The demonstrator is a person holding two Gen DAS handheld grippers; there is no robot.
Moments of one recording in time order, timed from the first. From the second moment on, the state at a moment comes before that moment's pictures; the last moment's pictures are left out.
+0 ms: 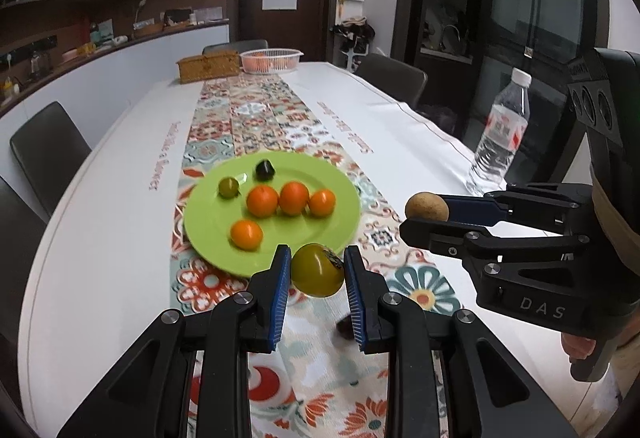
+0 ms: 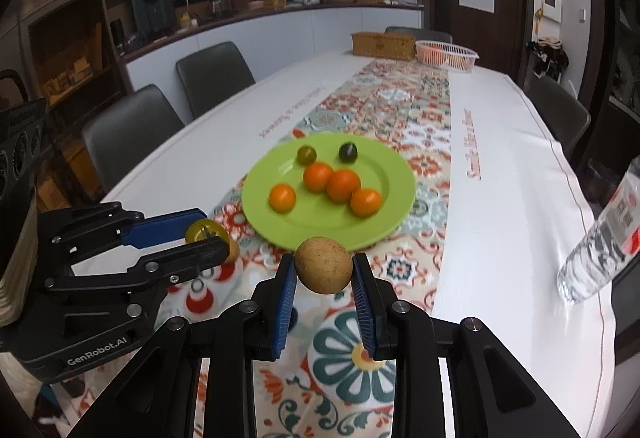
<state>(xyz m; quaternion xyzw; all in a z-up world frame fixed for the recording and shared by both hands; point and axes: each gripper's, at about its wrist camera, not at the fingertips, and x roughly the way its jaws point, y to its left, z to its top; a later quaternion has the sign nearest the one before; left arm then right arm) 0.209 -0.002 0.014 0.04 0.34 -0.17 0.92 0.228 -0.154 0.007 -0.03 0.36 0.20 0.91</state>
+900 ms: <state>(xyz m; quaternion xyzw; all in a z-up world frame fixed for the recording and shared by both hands) 0.310 0.034 0.019 0.01 0.36 -0.13 0.92 0.334 -0.124 0.016 -0.04 0.37 0.20 0.91</state>
